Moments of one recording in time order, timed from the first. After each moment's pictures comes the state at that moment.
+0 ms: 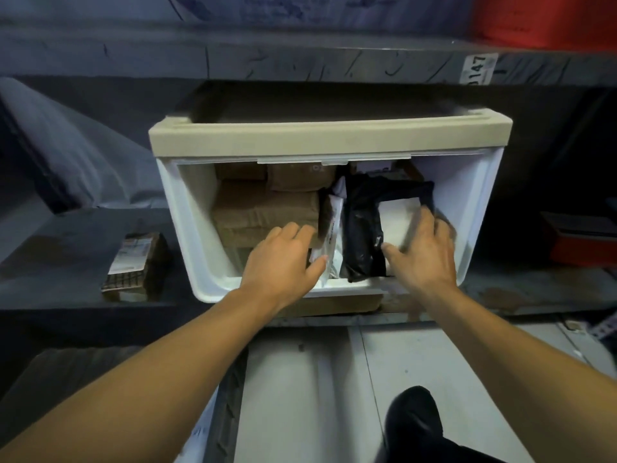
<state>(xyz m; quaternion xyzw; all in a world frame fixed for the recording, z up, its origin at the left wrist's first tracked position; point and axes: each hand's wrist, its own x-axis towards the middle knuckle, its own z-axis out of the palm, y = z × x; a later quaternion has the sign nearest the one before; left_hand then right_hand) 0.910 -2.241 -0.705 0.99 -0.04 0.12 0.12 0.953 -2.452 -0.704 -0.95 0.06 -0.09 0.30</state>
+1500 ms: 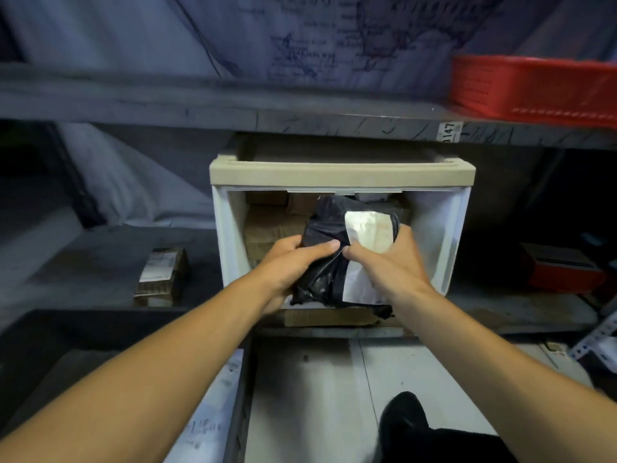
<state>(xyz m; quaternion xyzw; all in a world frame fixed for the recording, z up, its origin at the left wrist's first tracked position) 0.850 -2.233 -0.643 0.68 0.07 -0.05 0.73 0.859 -2.399 -0.626 -0.81 0.03 -0.05 0.59</state>
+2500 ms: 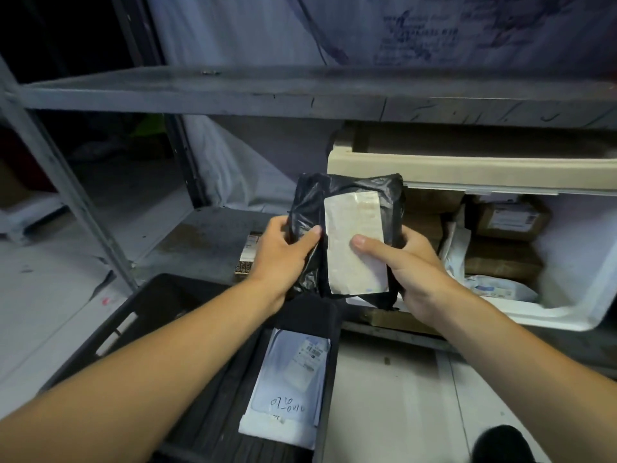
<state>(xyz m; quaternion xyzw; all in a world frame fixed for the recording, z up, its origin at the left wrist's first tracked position) 0.803 -2.096 -0.653 0.71 0.22 0.20 0.64 0.852 -2.274 -0.637 -0.64 -0.12 0.17 0.74</state>
